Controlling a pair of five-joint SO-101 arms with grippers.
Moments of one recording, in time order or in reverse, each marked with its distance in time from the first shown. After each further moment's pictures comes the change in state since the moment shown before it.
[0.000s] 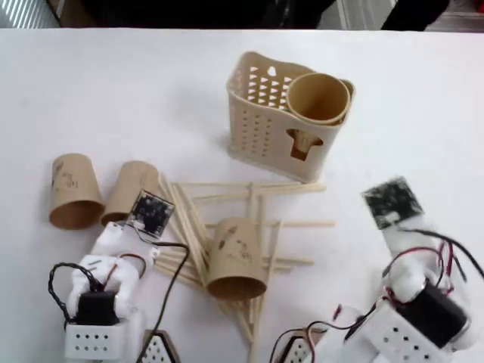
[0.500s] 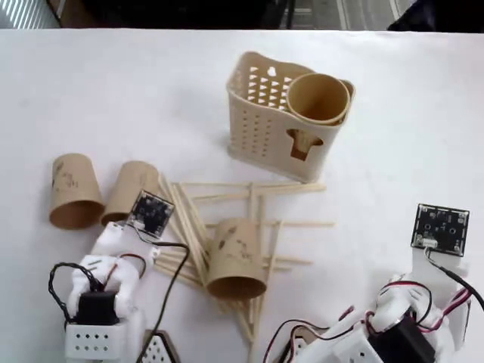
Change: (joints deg) left arm 0.0 0.0 0.0 0.0 0.0; right arm 11.2 -14.9 8.5 -7.6 -17.8
